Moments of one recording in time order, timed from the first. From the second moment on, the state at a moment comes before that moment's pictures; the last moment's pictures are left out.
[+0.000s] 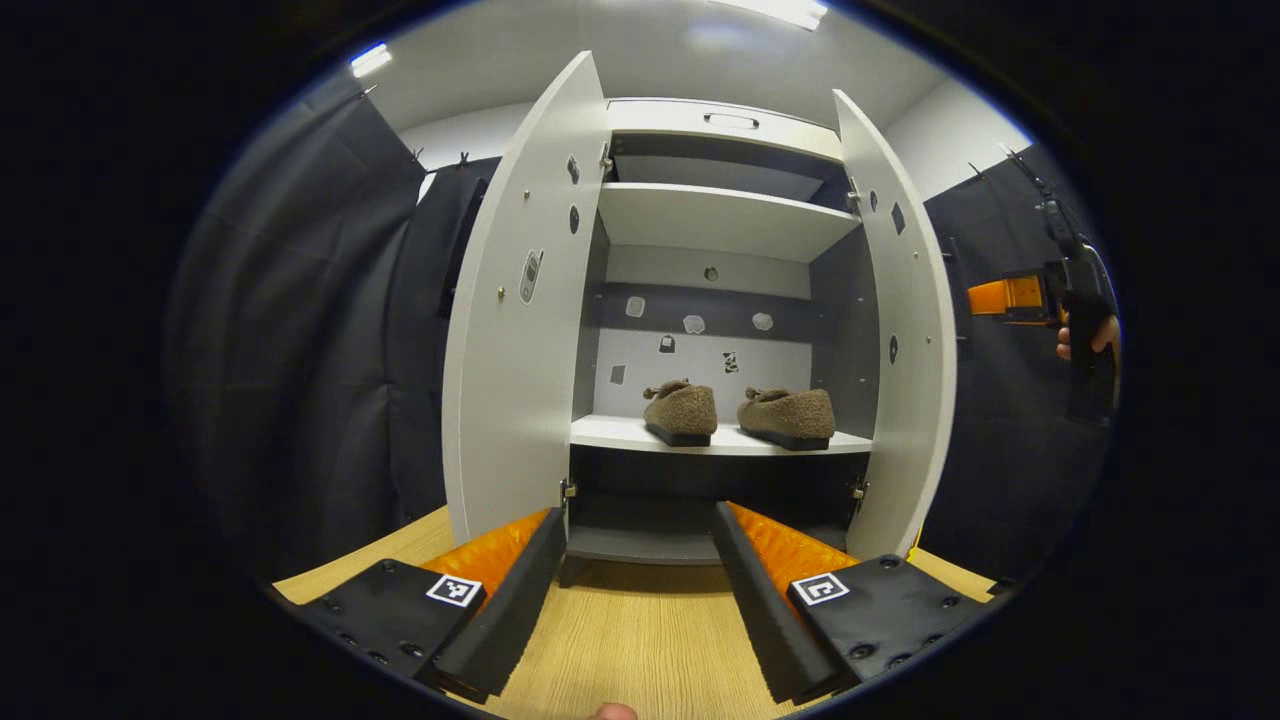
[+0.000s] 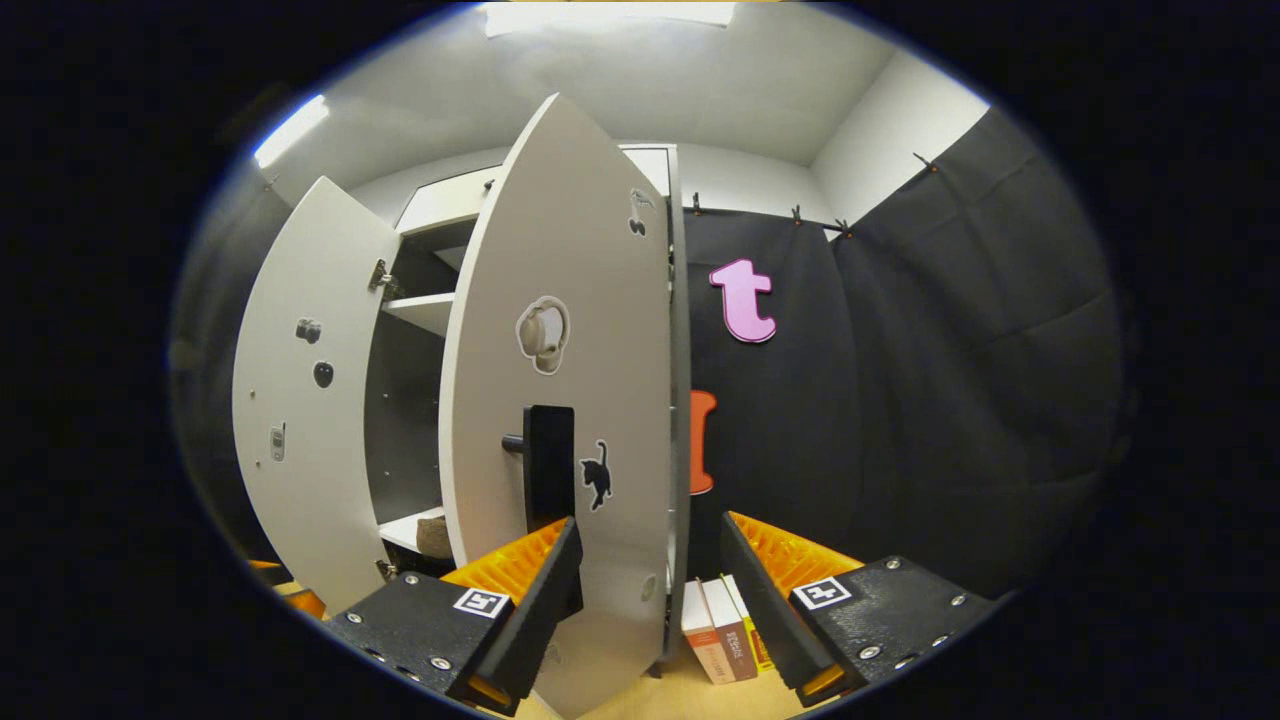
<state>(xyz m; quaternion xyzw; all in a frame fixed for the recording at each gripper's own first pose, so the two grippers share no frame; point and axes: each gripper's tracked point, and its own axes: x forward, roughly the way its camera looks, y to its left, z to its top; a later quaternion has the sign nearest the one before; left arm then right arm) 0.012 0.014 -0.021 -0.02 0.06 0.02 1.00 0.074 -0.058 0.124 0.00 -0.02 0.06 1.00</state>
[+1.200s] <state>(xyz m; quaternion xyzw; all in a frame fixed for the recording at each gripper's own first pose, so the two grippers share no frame) 0.013 0.033 -0.016 -0.01 0.05 0.03 1.00 0.158 0.055 0.081 0.02 0.01 0.13 0.99</state>
